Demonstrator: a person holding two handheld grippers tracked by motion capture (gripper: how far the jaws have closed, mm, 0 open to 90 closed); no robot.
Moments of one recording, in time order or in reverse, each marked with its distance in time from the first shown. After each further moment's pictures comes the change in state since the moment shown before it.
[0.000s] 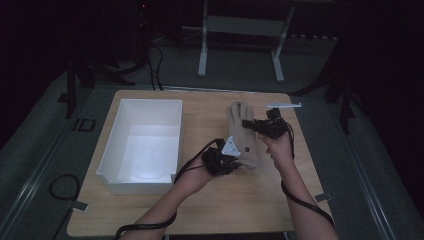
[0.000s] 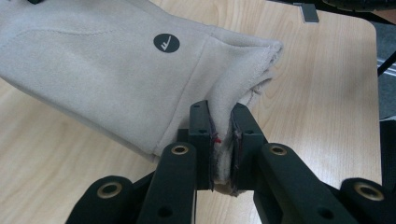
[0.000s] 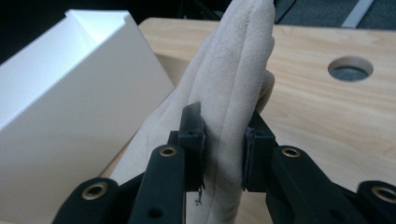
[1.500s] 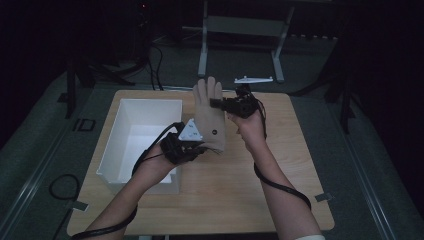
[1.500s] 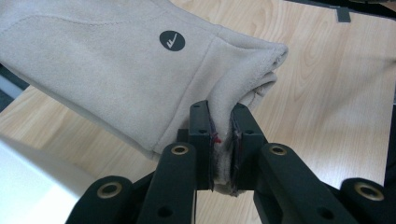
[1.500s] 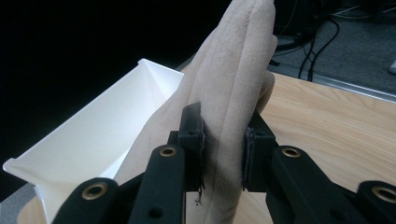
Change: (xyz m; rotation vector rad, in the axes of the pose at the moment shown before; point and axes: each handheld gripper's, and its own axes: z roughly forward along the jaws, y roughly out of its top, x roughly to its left) left arm 0.031 -0.022 -0.108 0.001 0.143 -0.038; right arm 0.091 0.075 0.038 -0.045 0.106 -0.076
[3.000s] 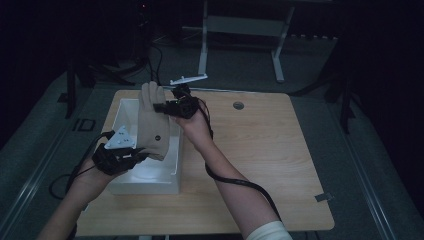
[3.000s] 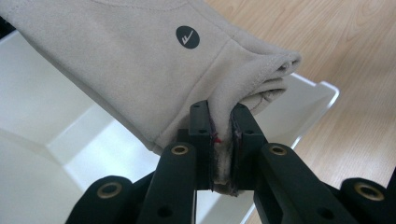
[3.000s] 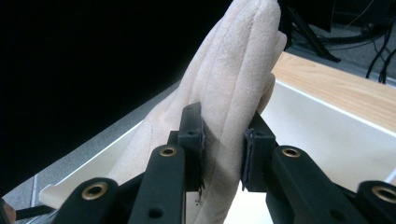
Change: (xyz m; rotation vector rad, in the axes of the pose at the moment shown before) left arm 0.036 -0.104 -0.086 0.060 0.124 -0.163; right arm 0.095 0.013 0.115 0.091 0.133 -0.067
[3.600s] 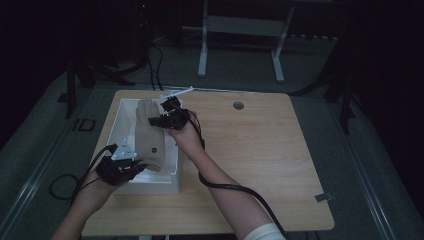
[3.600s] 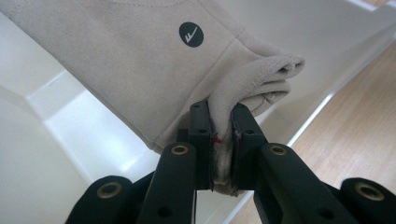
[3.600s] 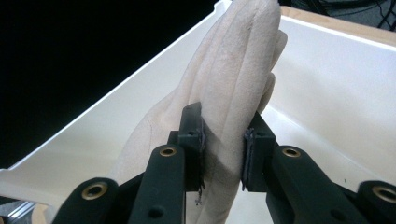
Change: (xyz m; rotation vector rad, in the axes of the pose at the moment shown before) left arm -0.008 -0.035 0.029 0.085 0.040 -0.060; right arm 0.001 -0.030 0.041 0.112 -0.036 0.014
